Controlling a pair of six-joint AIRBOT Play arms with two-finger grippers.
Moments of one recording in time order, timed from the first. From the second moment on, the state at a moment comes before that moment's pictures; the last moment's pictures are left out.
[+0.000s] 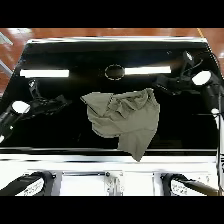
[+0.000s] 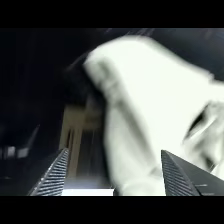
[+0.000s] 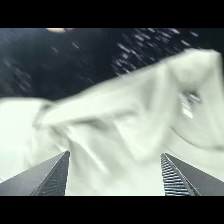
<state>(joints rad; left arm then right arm) 0.00 -1.12 0.79 0.90 -0.70 -1.49 -0.06 -1.34 1.25 -1.06 0.96 1.49</state>
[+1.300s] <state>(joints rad) -0.29 -1.52 0.77 0.49 -0.78 -1.27 -0.24 -1.39 1.02 -1.08 1.30 1.36</state>
